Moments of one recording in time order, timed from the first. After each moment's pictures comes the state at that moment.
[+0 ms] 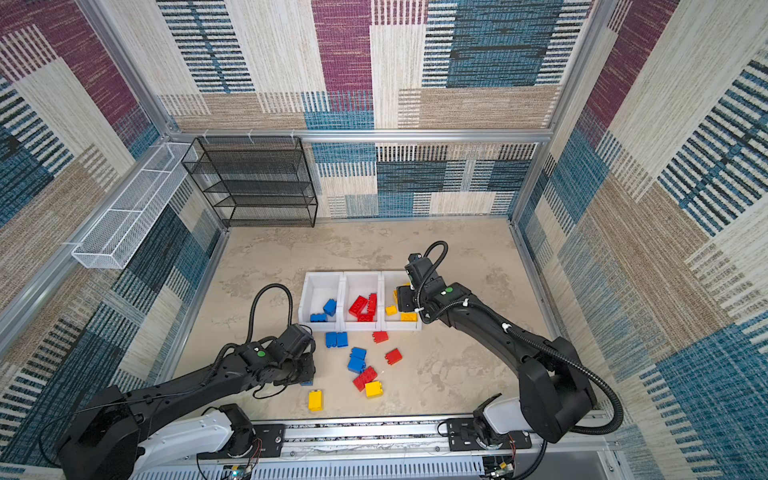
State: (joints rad) left arm -0.74 1.12 0.49 -0.60 -0.05 -0.86; right arm 0.54 1.39 0.97 -0.48 0.08 0.36
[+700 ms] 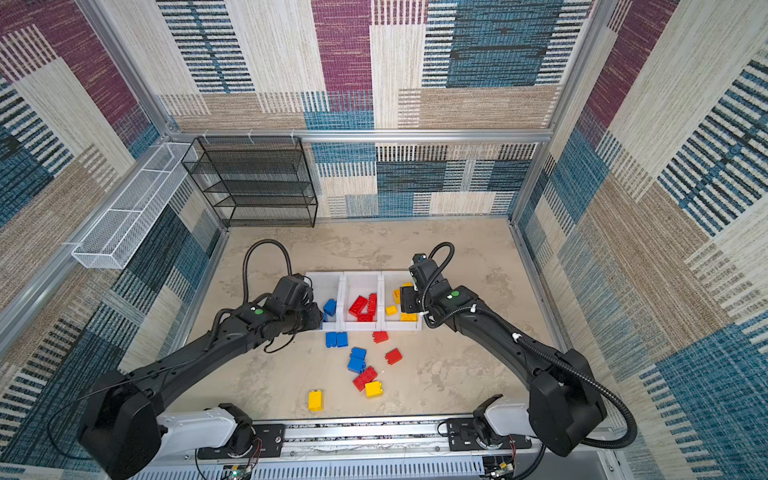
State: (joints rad) left arm -0.53 1.32 0.89 -0.54 -0.05 -0.62; right arm 0.54 1.32 0.95 -0.51 0.09 0.38
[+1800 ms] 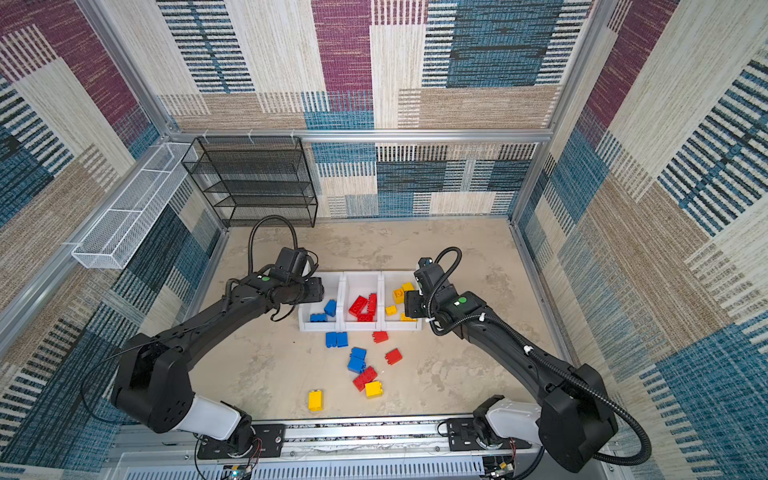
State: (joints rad) left arm -0.43 1.48 1.08 -0.56 -0.07 -0.41; right arm 0.54 1.24 0.91 -0.54 0.09 0.41
